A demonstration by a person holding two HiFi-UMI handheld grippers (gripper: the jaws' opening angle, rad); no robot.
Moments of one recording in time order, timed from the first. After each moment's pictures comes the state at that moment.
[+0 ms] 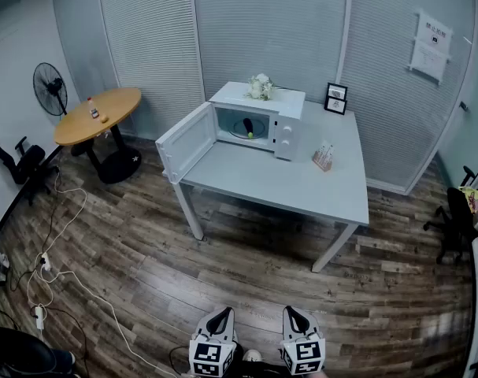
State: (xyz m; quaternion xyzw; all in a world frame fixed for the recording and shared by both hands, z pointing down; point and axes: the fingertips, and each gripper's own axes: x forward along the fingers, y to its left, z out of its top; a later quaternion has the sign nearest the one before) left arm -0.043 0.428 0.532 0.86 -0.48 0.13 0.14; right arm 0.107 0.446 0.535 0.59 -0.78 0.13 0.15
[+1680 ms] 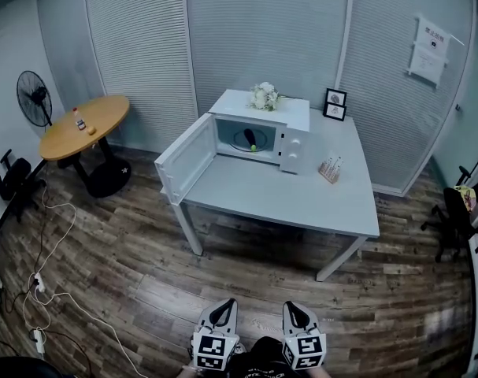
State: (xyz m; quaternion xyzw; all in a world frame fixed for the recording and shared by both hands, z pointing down) left arm -0.081 0.301 0.526 0.89 -0.43 0.13 0.10; right arm 0.058 0.337 0.542 0.63 -0.75 0.15 0.13
